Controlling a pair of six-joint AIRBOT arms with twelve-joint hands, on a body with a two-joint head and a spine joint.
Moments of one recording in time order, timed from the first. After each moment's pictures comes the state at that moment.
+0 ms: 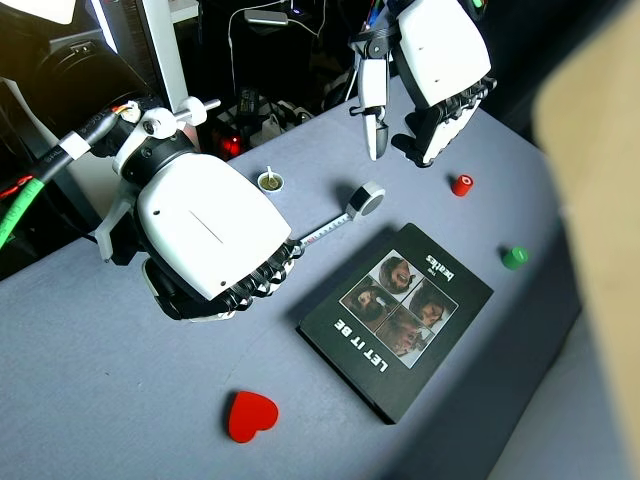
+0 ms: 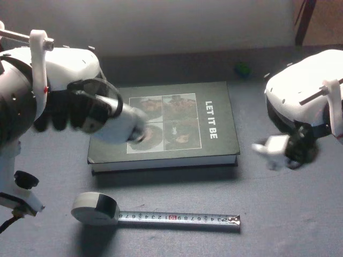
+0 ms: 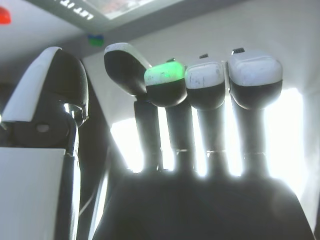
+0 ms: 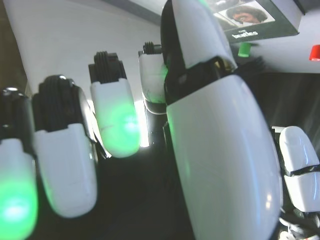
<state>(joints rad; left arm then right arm) 0.07 -0.87 0.50 -2.06 -1.17 2.80 -0.19 -1.04 0.56 -1.45 -1.07 0.33</state>
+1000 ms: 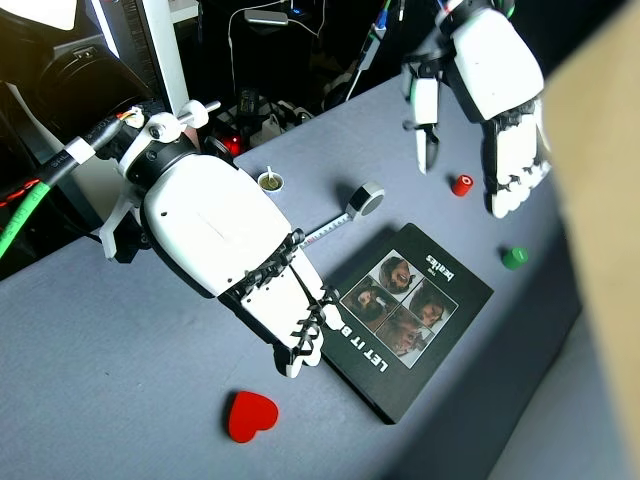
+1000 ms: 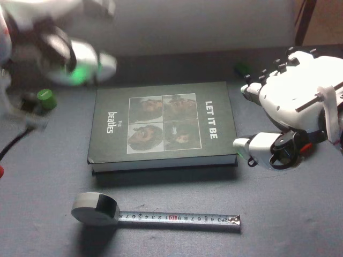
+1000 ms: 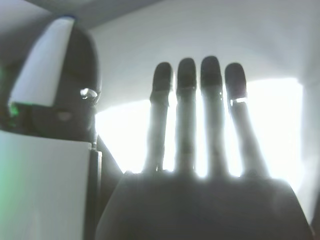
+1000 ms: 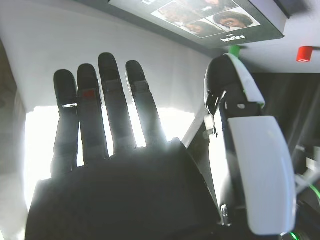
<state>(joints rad) 0.19 -0.77 0.69 -1.47 -0.65 2.28 -0.19 -1.03 0.56 -1.45 -1.02 0.34</state>
